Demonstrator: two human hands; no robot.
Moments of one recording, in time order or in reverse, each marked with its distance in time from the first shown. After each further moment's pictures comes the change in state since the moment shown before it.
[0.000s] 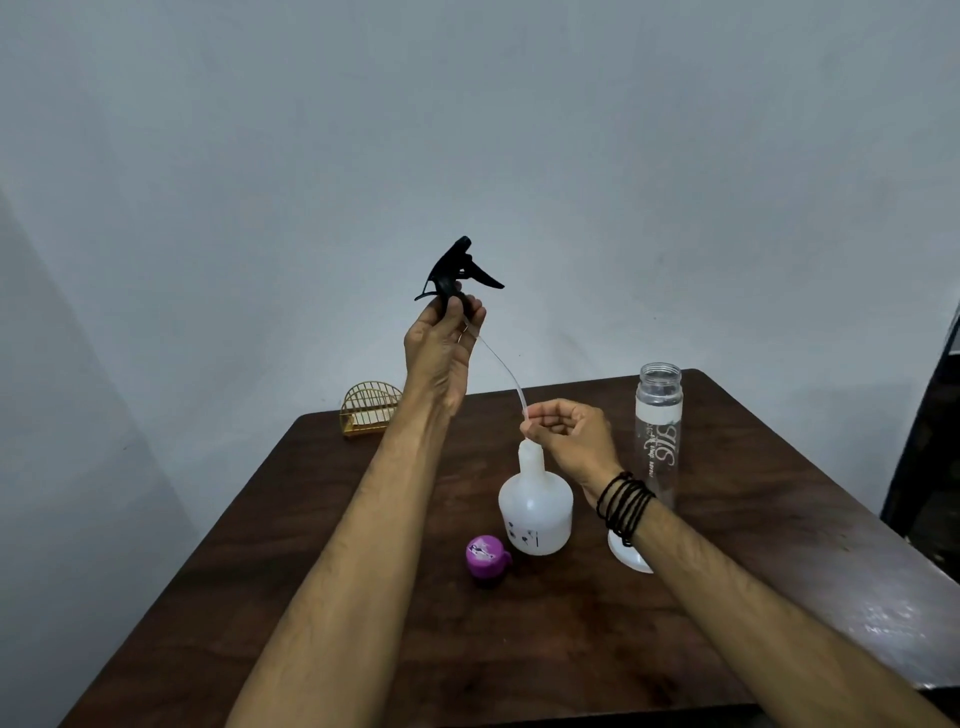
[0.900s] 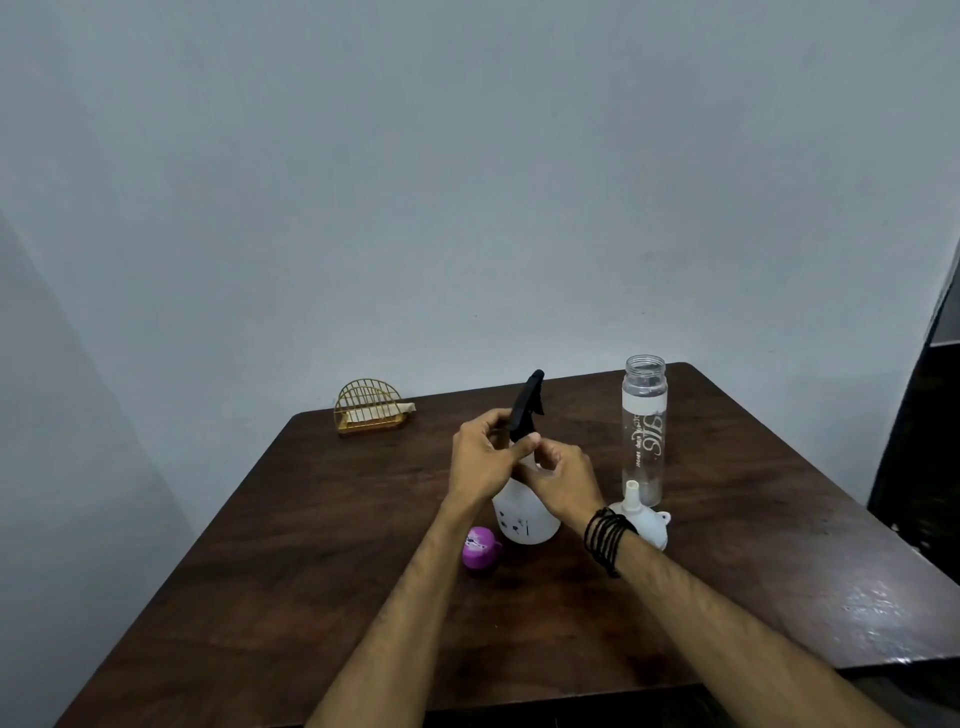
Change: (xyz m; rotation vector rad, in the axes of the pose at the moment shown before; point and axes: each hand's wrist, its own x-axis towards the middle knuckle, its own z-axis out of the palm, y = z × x) left_hand -0.084 -0.078 -0.055 1.131 -0.142 0.005; right_hand -0.031 0.042 0.004 -0.150 -0.115 -0.068
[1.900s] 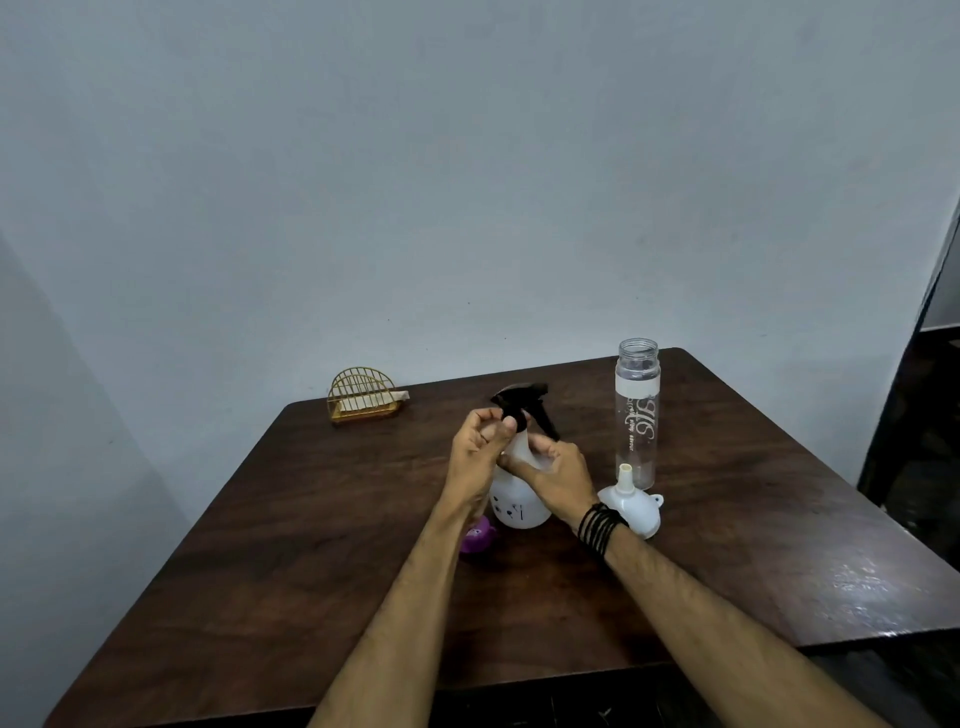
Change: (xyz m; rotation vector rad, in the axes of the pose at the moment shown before) left_hand -0.013 -0.022 0.011 -0.544 -0.026 -0.193; right_hand -0.006 0.020 0.005 0.148 -0.023 0.046
